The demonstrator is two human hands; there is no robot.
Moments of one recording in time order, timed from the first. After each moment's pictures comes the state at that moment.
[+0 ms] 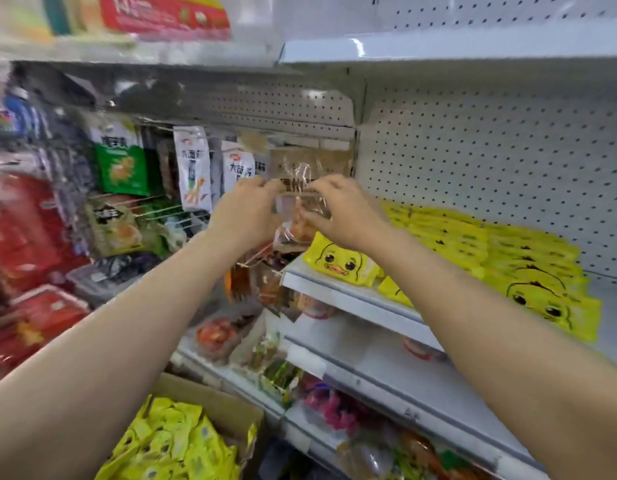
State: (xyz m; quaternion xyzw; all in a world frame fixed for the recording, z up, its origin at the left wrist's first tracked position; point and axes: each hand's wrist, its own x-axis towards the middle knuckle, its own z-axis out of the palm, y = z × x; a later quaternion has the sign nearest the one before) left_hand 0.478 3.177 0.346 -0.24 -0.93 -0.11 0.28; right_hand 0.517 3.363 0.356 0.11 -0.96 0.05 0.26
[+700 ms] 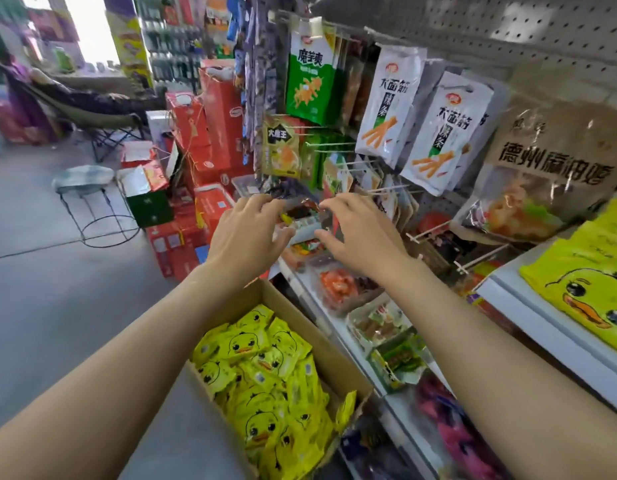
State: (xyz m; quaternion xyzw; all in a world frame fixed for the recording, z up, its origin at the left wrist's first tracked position) left_hand 0.481 2.920 0.206 0.00 -0.96 -0.09 0.25; right_hand 0.412 3.114 0.228 0.33 -0.93 0.09 0.15
